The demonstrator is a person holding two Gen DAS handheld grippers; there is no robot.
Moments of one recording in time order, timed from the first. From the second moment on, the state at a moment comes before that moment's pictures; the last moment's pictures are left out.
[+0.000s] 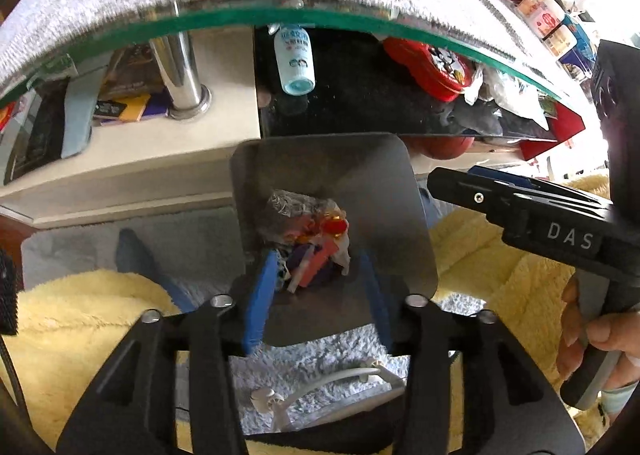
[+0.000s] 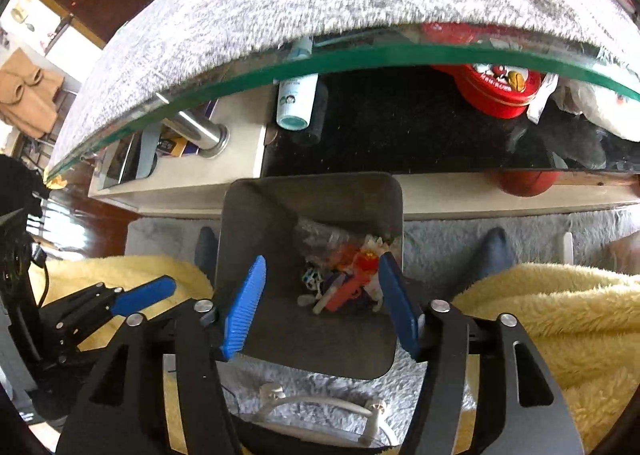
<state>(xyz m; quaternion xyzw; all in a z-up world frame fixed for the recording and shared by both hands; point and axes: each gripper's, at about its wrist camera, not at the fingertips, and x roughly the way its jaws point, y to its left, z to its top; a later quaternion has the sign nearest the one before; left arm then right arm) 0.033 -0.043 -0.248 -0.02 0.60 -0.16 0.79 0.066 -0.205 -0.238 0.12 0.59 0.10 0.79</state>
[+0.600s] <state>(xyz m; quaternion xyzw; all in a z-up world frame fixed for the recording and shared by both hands) 0.072 -0.026 -0.192 -0.02 0.55 -0.15 0.82 0.115 -0.225 -0.170 0.13 0.53 0.09 0.83</state>
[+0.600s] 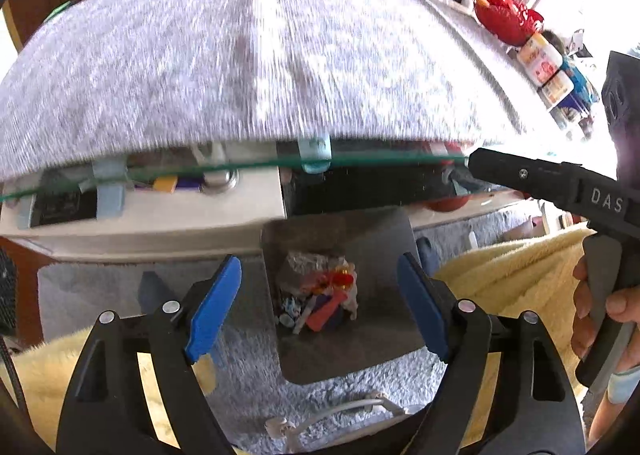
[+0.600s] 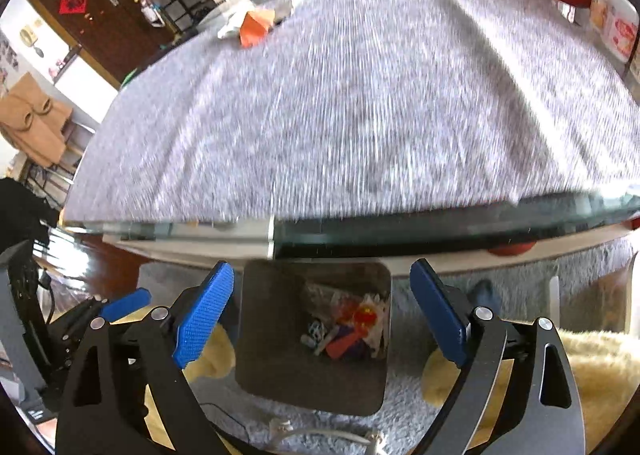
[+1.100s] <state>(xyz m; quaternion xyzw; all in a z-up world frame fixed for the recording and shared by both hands) 0.161 -0.026 -0.151 -0.01 0.51 -0.13 0.85 0.201 -0.229 -0.141 0.10 0.50 0.08 0.85</state>
